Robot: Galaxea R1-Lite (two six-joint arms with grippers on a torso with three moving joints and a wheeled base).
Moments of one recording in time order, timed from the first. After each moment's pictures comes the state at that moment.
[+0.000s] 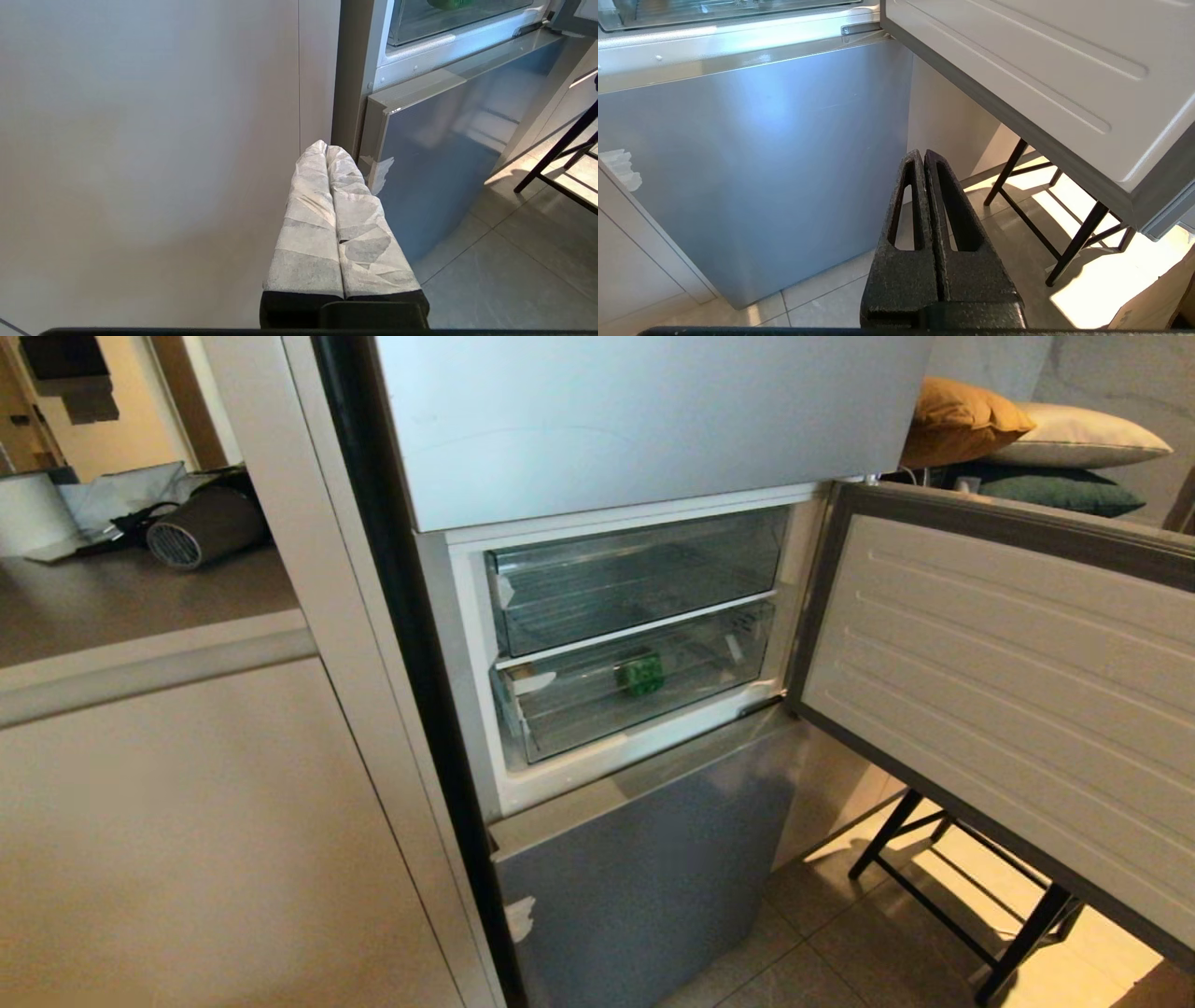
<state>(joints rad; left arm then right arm) 0.00 0.01 0.00 -0.02 0.00 0.00 0.00 0.00 0.00 0.01 0.01 -0.01</state>
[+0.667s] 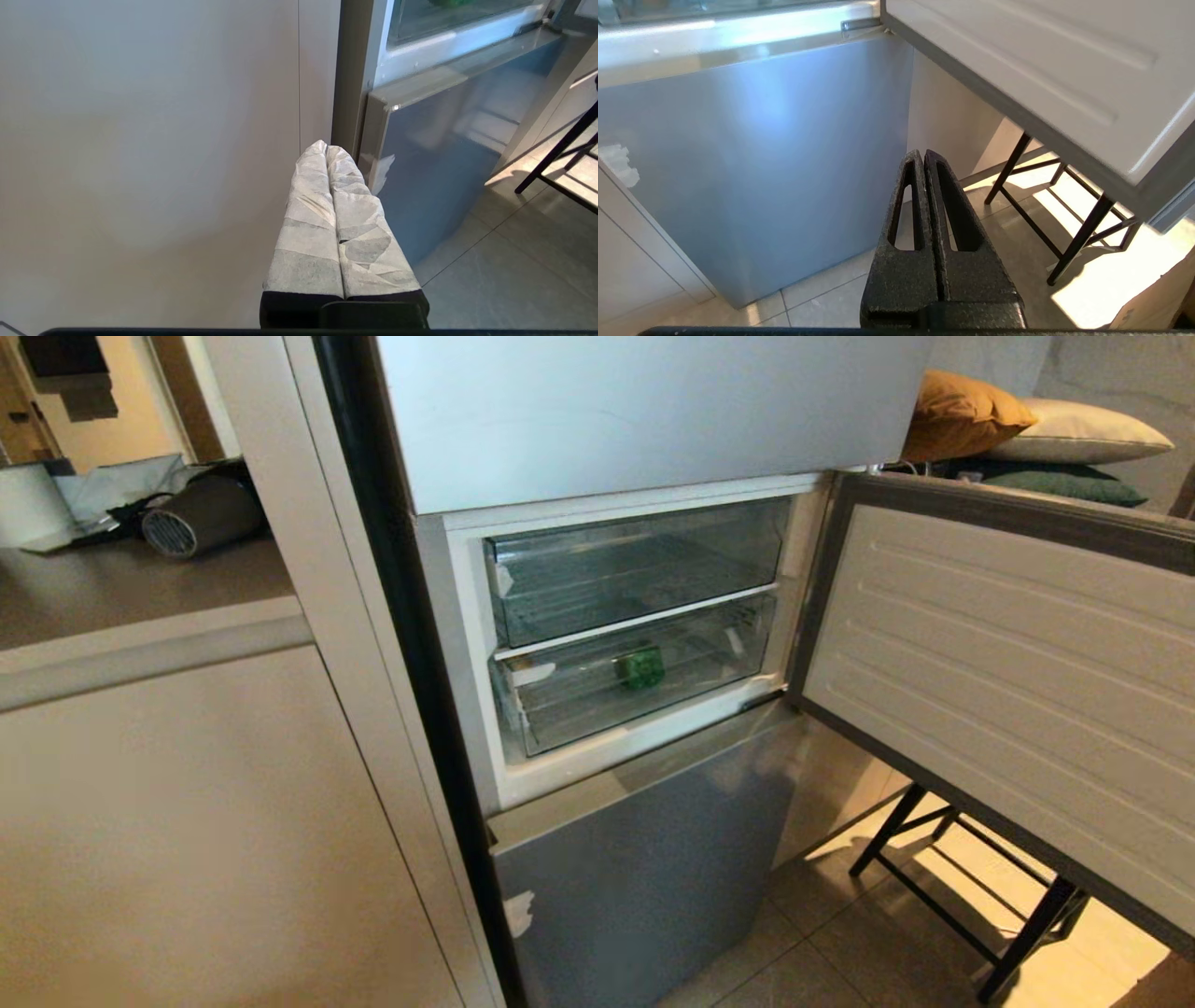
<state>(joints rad) 0.00 0.00 0.00 -0.02 0.00 0.00 0.00 0.00 0.00 0.01 0.01 -0.01</state>
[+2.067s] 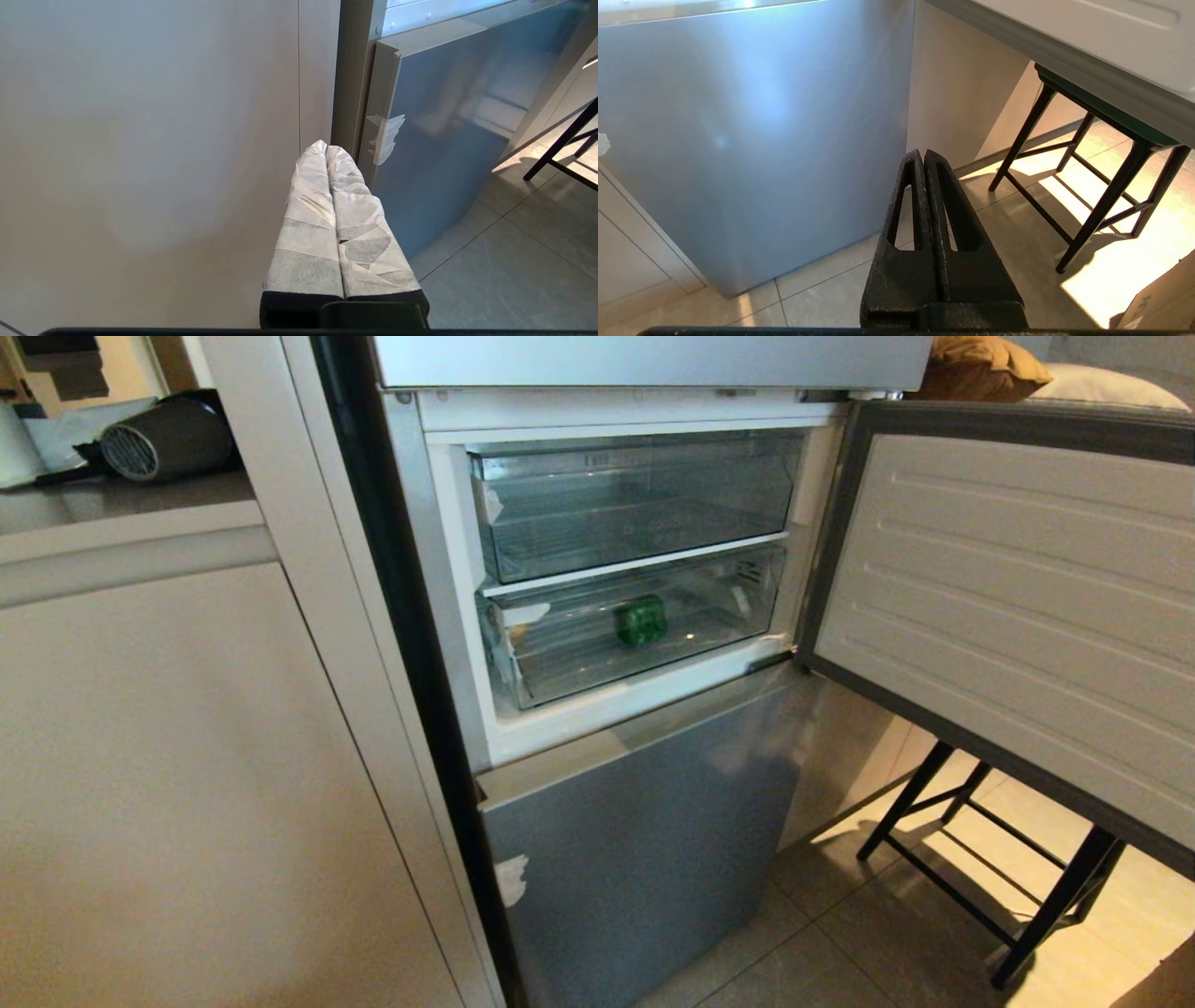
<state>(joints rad) 0.00 0.00 0.00 -0.02 0.00 0.00 0.00 0.00 0.00 0.01 0.00 0.00</state>
